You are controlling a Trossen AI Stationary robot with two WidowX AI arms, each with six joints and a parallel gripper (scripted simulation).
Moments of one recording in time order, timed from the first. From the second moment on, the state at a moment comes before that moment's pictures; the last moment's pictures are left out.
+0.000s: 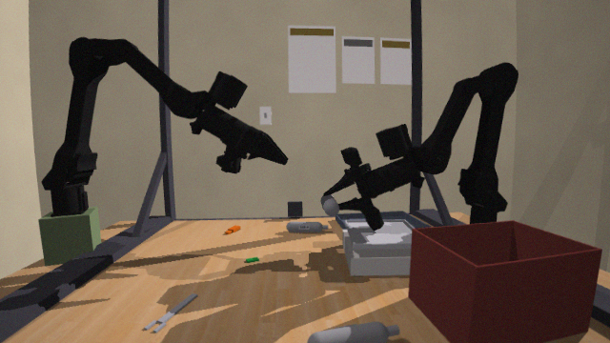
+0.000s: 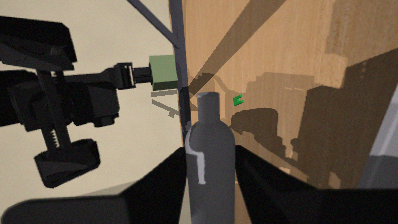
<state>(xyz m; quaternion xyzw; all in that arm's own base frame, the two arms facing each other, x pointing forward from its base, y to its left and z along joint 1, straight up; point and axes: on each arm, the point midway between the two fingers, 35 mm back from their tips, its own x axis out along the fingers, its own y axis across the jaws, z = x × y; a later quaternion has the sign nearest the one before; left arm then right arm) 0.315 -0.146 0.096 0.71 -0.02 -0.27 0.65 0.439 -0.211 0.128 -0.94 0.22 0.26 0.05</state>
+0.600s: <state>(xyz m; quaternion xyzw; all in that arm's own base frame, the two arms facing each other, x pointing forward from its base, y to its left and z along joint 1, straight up) 0.323 -0.150 0.103 0.70 -0.10 -0.20 0.68 0.439 -0.211 0.128 -0.94 0.22 0.26 0.05</state>
